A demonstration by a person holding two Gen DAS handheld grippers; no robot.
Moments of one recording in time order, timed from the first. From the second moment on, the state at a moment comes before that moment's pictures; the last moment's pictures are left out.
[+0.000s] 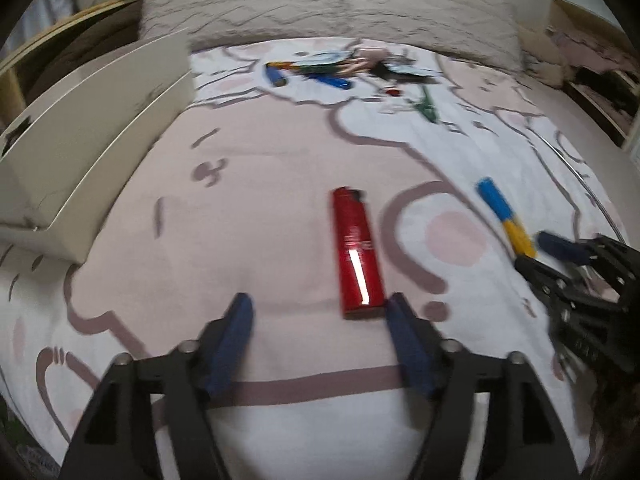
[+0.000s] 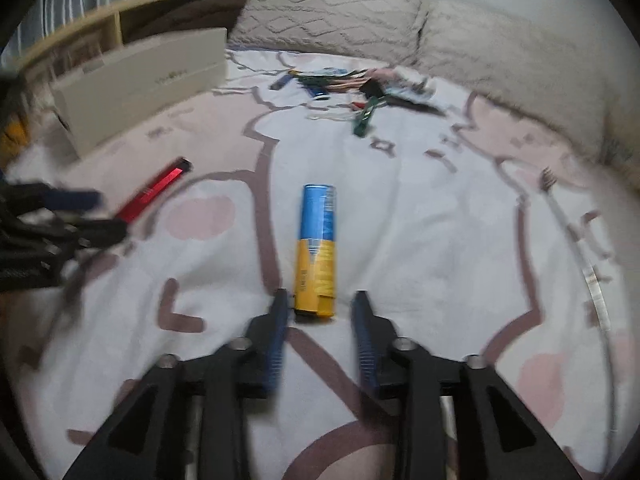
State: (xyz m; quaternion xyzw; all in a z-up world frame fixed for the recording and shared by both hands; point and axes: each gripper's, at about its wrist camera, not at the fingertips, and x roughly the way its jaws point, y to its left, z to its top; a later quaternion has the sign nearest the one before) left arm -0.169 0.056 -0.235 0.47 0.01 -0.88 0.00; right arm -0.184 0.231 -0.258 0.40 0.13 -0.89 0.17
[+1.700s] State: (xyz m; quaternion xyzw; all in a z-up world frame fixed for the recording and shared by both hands) left arm -0.229 0.000 -0.235 0.49 0.01 -0.86 0.11; right arm -0.204 0.289 -0.257 0.41 -0.03 -0.91 0.08
